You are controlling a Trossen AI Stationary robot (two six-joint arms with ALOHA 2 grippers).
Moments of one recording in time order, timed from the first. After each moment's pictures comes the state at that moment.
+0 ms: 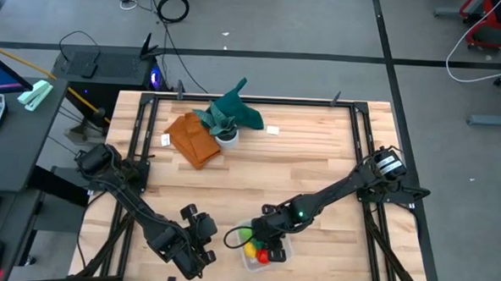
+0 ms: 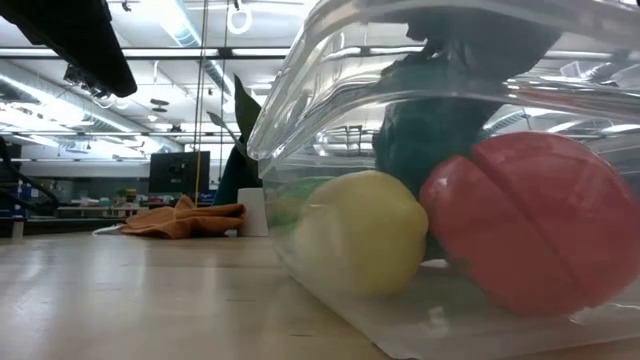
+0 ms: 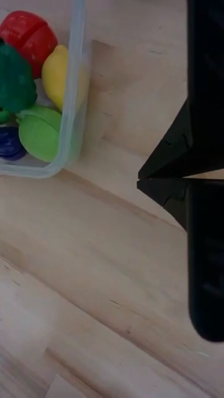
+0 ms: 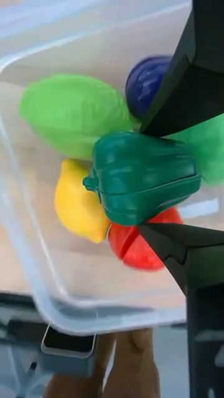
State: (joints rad) left arm -0.77 1.81 1.35 -0.84 -0.61 -1.17; right arm 0.44 1.91 1.37 -0.49 -0.15 0.41
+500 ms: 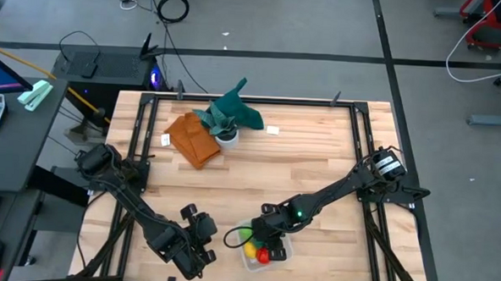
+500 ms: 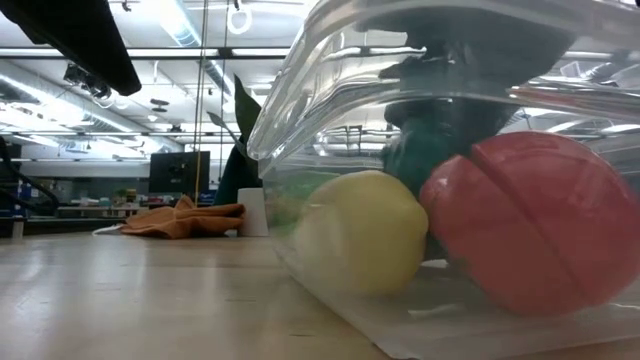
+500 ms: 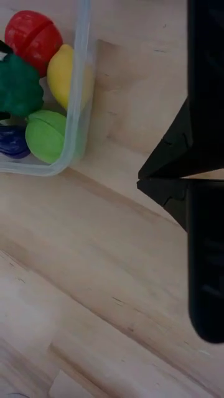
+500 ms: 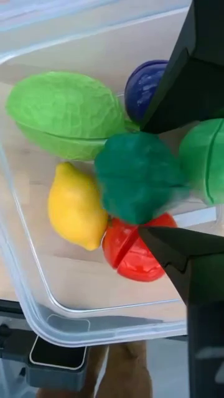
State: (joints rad) left arm -0.77 1.81 1.35 -0.84 -0.63 -1.17; right arm 0.43 1.92 1.37 -0.50 -0.14 0.37
